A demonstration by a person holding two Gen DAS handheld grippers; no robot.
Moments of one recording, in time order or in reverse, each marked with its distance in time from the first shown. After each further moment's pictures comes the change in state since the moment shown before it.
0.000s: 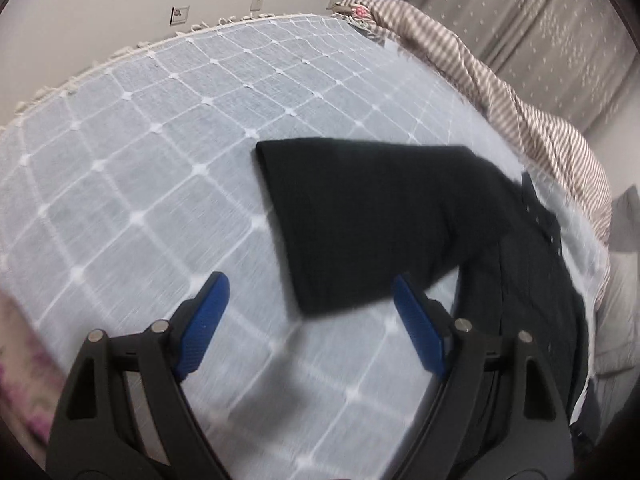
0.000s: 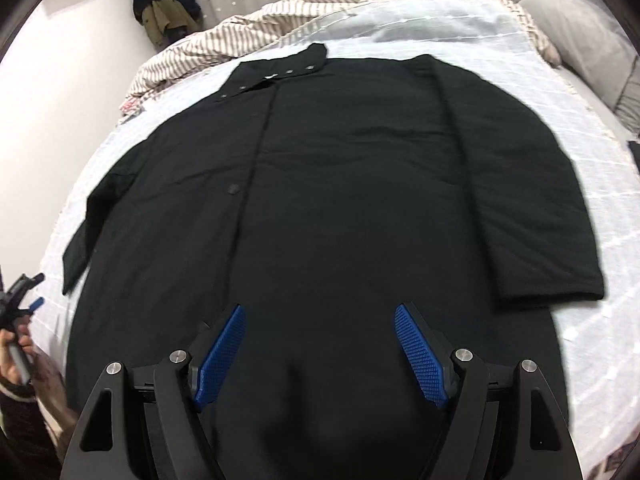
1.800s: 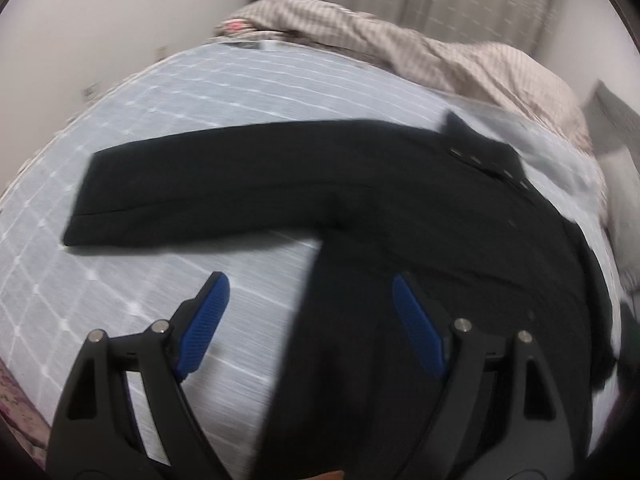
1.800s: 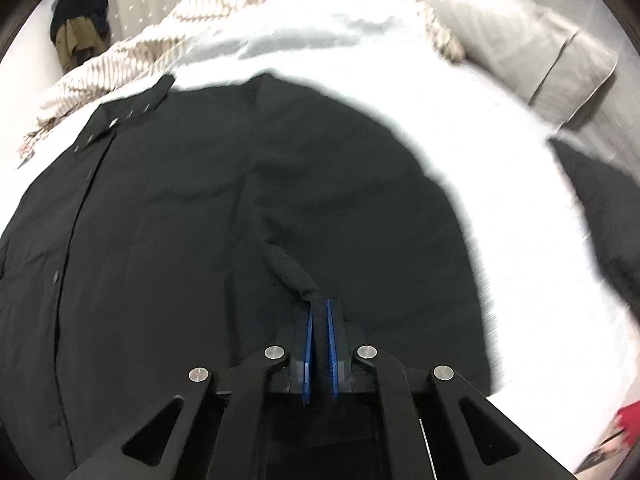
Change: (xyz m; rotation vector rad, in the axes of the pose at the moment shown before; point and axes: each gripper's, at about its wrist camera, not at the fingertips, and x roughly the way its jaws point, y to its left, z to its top) left arm 0.006 -0.216 -0.036 0.375 -0.028 -0.032; right arm 0.030 -0.136 0.073 0.102 -0.065 -0.376
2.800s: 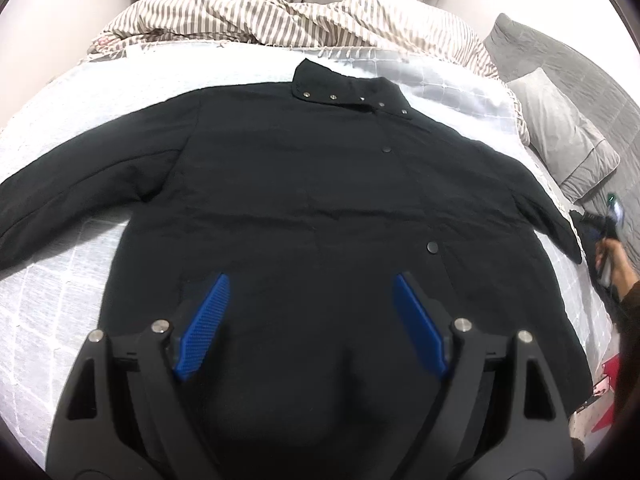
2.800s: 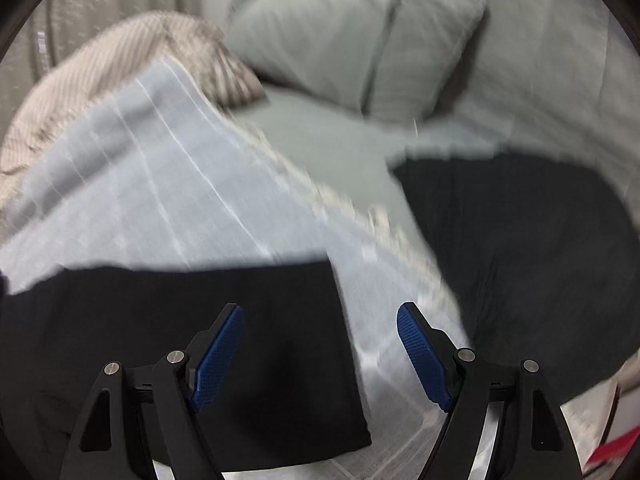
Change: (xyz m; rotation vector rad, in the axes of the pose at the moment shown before) left arm 0.014 -0.110 -0.041 0.217 0.057 -0.254; right arm 0.085 -0.254 0.115 0.412 -0.054 -0.260
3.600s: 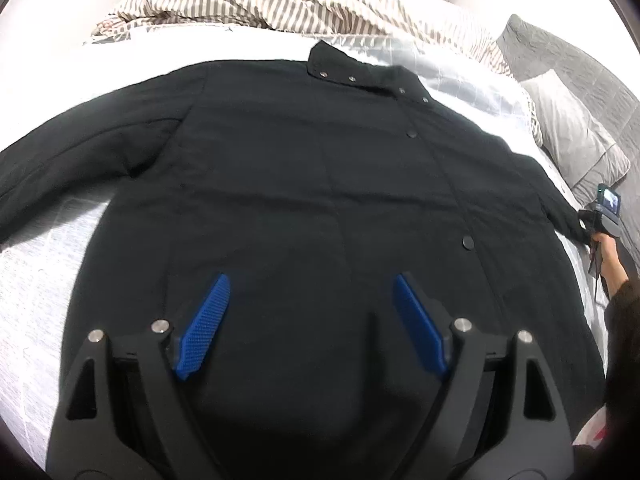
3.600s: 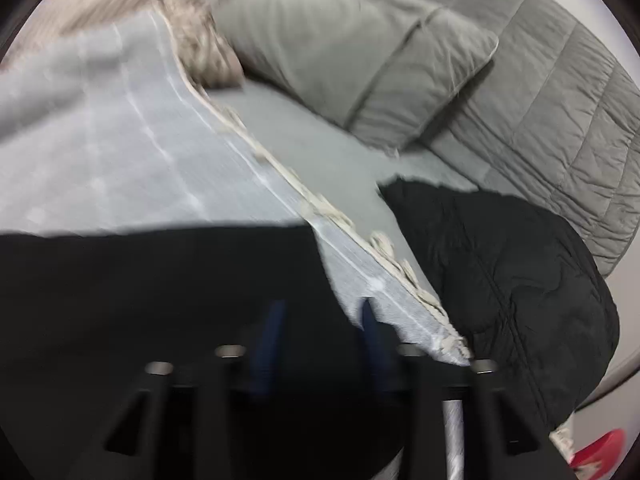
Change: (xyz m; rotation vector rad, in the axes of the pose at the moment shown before) left arm 0.036 0.017 -0.013 -0.037 0.001 0.017; right arm 0.037 0.073 -0.006 -0.133 -0.172 -0.291
